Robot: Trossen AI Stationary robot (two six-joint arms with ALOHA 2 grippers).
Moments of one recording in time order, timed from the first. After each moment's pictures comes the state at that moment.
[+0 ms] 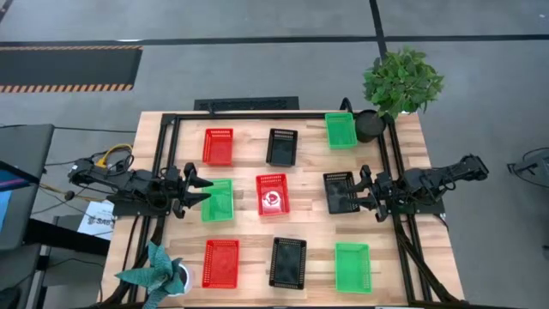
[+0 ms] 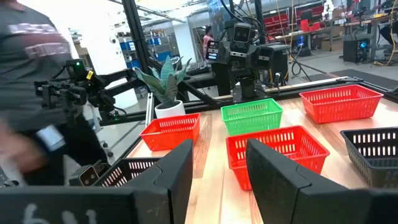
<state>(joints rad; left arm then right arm) -0.29 0.01 0.01 0.07 -0.27 -0.31 0.30 0.01 0.00 0.04 0.16 0.21</state>
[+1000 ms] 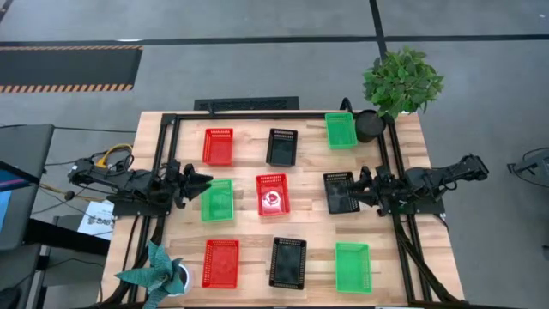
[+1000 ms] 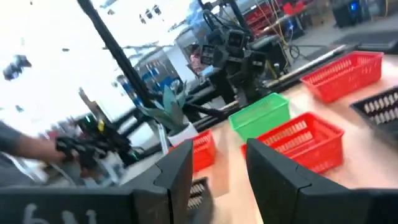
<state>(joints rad) -0.29 0.01 0.01 0.09 -0.44 -0.69 0.30 0.01 0.01 0.13 0.22 0.54</state>
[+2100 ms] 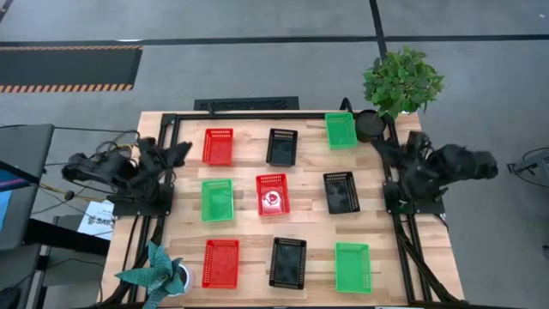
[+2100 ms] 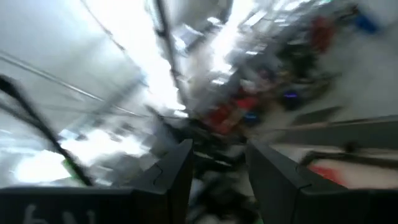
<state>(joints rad) -0.29 0.18 0.36 0.27 -0.75 -0.88 0.26 0.22 0.48 0.13 0.60 0.54</state>
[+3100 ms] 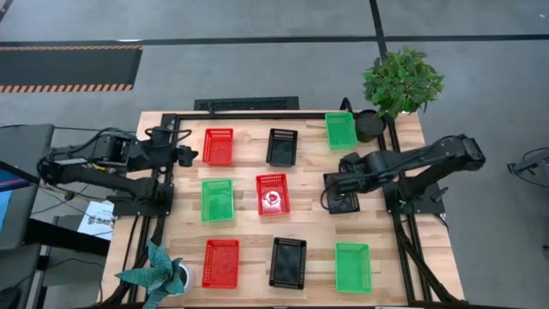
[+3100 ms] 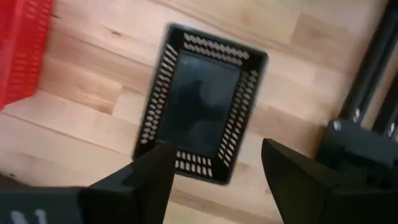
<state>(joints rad) -0.01 0.70 1.01 -1.11 -0.44 -1.28 0.22 1.35 1.23 -1.45 0.26 1.43</state>
